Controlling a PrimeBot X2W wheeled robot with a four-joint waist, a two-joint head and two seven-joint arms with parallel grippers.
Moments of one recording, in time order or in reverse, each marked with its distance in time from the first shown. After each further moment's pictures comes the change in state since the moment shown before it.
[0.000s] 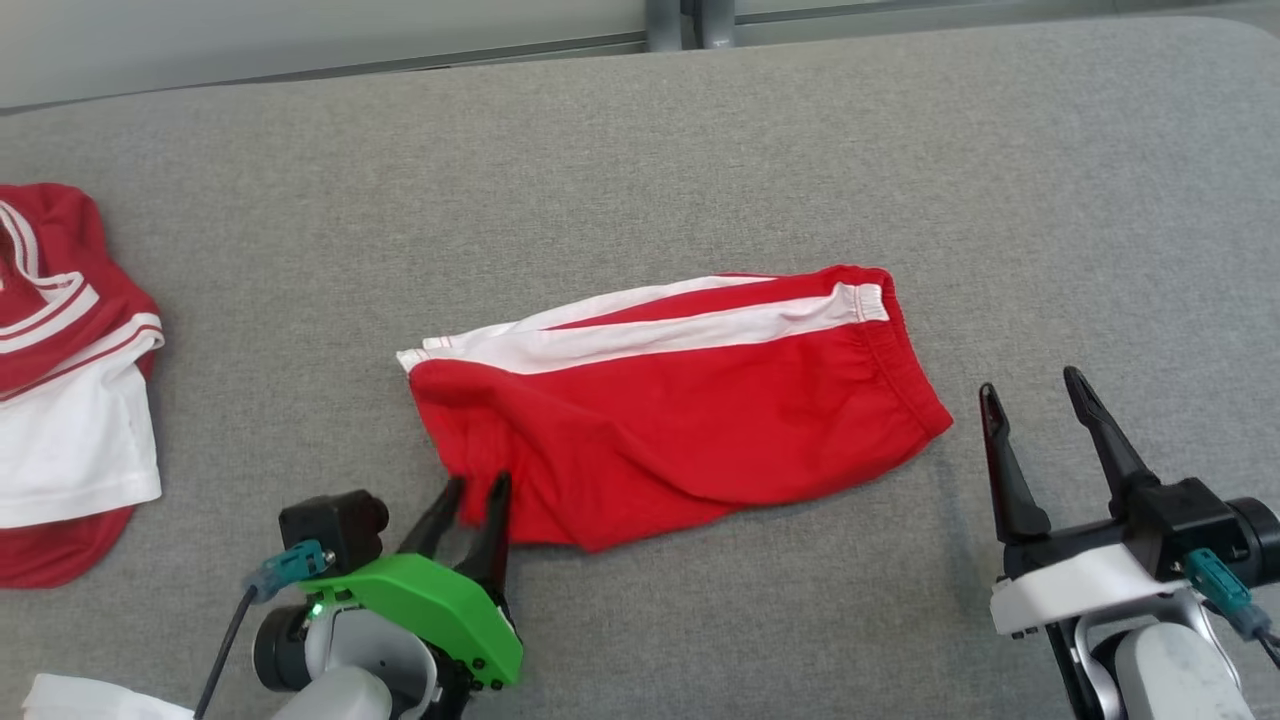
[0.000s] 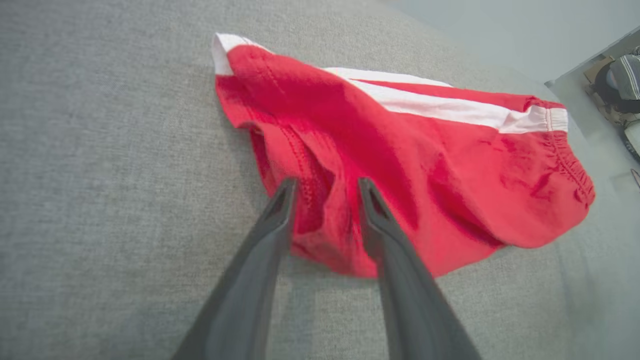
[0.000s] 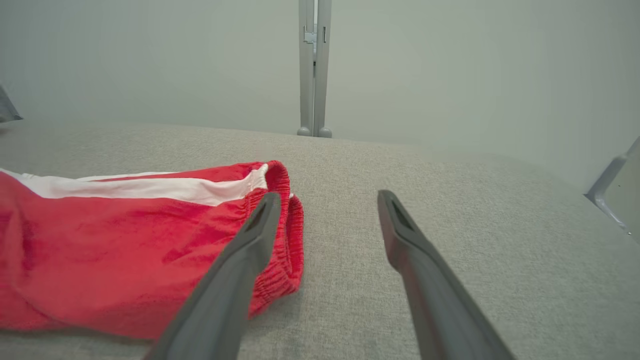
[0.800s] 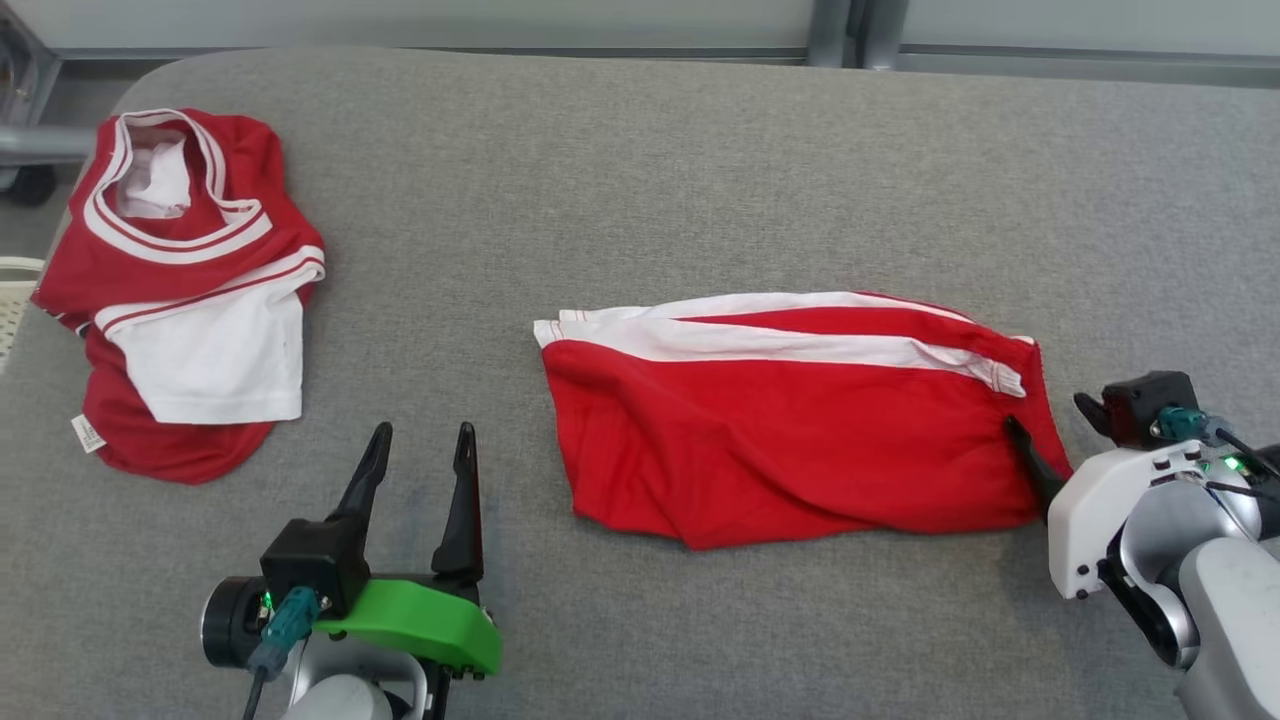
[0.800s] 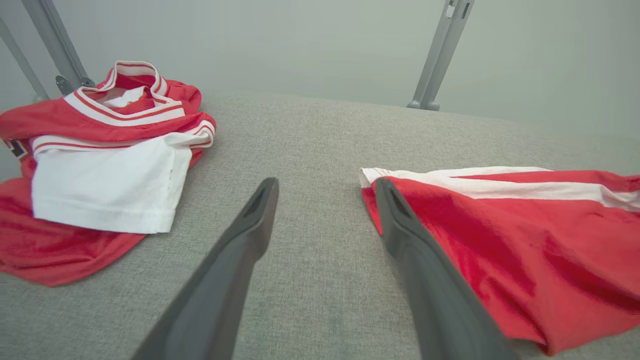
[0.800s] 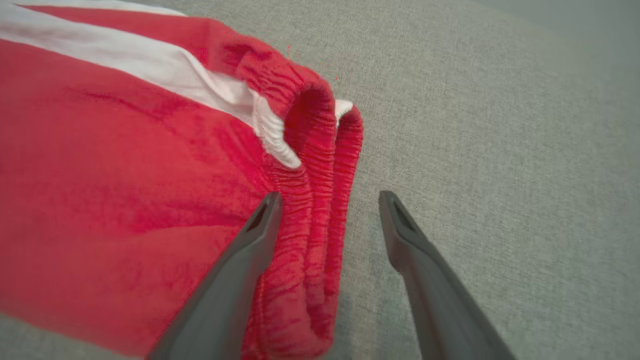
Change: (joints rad) left arm 0.030 -0.041 0.085 0.062 0.377 0.014 -0.189; right arm -0.197 -0.257 0.150 0.216 0.175 0.000 0.492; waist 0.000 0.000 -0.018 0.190
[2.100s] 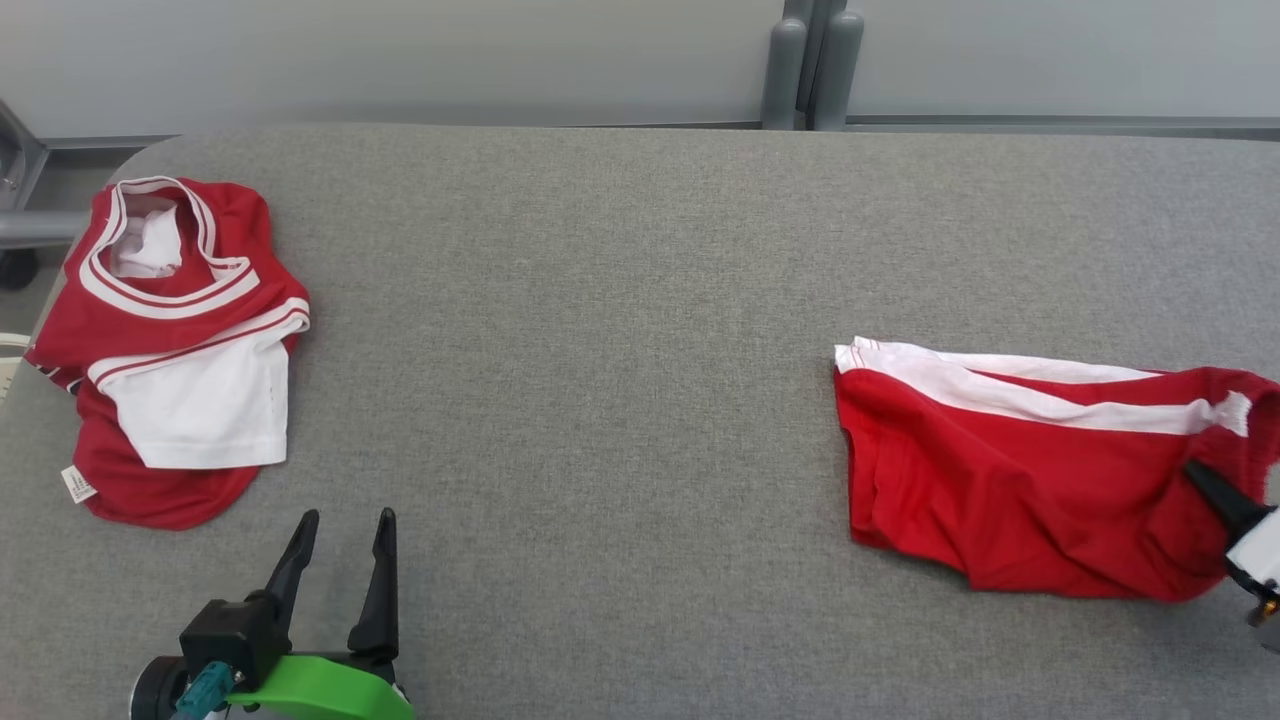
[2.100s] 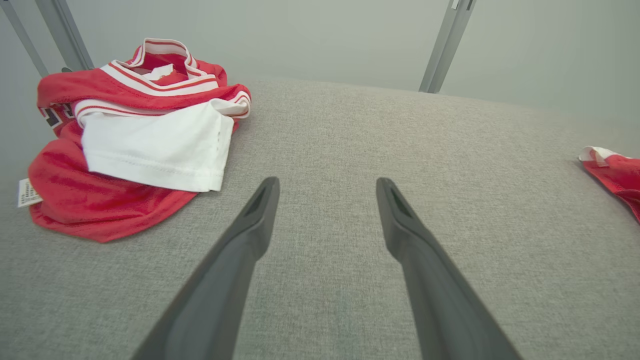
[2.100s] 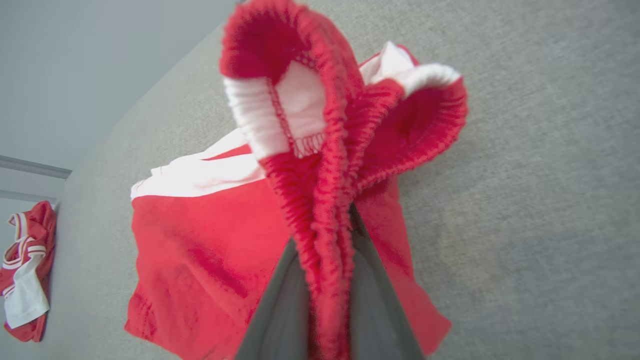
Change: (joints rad) left arm 0.208 -0.218 0.532 0.221 0.336 -0.483 -0.002; right arm 0.111 -0.074 -0.366 0.132 0.713 -0.001 0.231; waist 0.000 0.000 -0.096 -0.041
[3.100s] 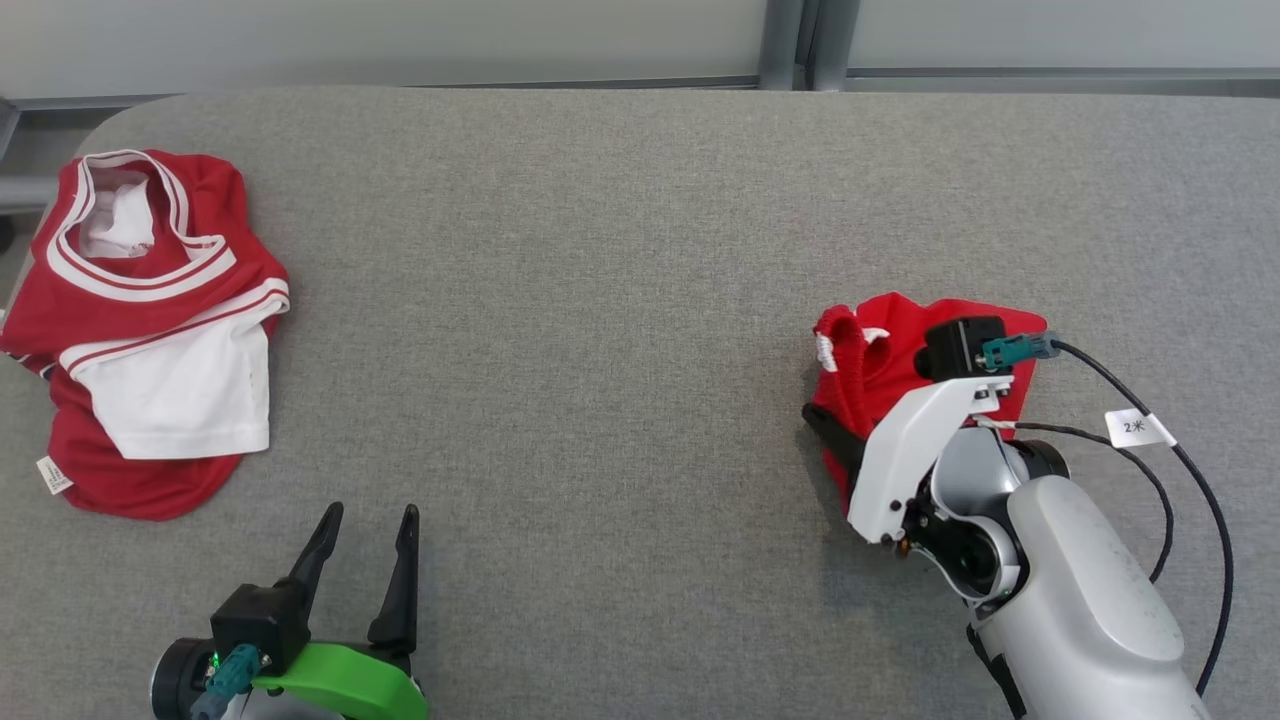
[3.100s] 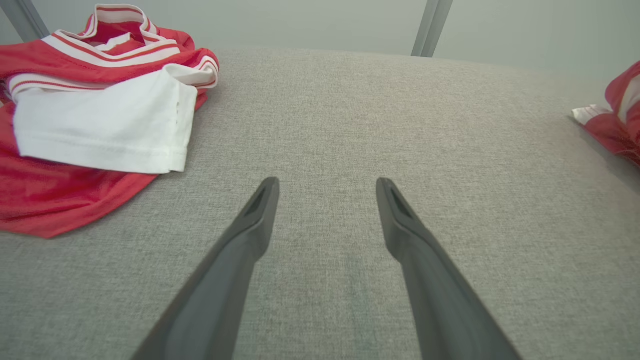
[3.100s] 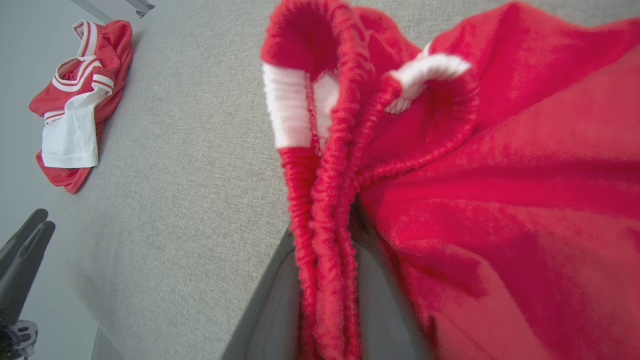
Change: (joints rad) left arm -0.039 -0.040 0.012 0.065 0.085 -0.054 0.000; right arm -0.266 0.372 0.408 -0.055 -0.405 0.000 0.054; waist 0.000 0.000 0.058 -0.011
